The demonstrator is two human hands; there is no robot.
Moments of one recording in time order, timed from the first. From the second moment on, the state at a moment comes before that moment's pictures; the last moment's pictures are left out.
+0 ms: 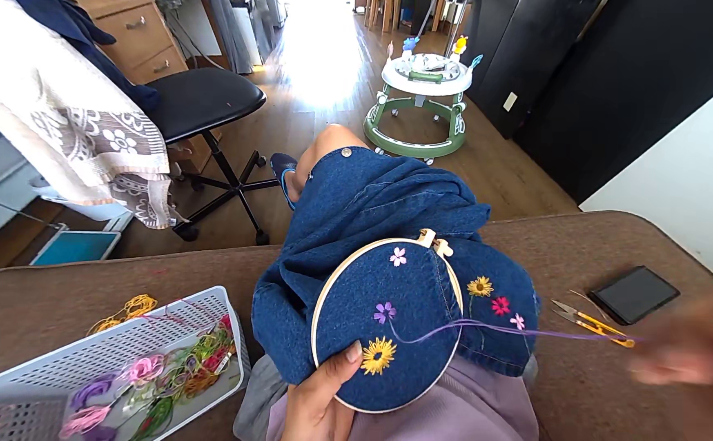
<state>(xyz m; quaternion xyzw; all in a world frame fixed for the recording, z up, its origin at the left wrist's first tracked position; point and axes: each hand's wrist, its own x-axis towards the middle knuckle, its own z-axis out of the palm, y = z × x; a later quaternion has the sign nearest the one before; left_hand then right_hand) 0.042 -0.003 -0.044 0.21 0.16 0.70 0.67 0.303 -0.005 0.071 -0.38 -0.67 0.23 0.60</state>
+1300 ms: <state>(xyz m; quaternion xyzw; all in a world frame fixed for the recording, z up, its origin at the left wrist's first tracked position) 0.040 -0.002 -0.047 0.22 0.13 0.70 0.67 0.233 0.011 0.006 -0.35 -0.71 0.29 0.54</state>
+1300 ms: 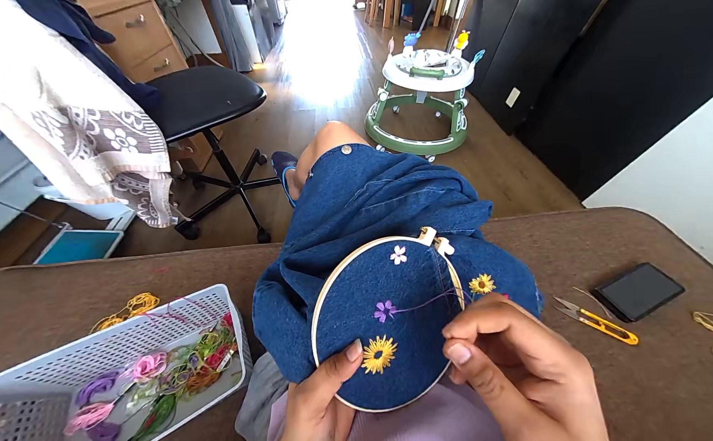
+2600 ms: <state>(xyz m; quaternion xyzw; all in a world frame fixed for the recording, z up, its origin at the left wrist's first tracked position) 0.042 -0.002 -0.048 0.21 0.15 0.70 0.66 0.208 0.018 -0.015 -0.38 -0.67 0.37 0.52</state>
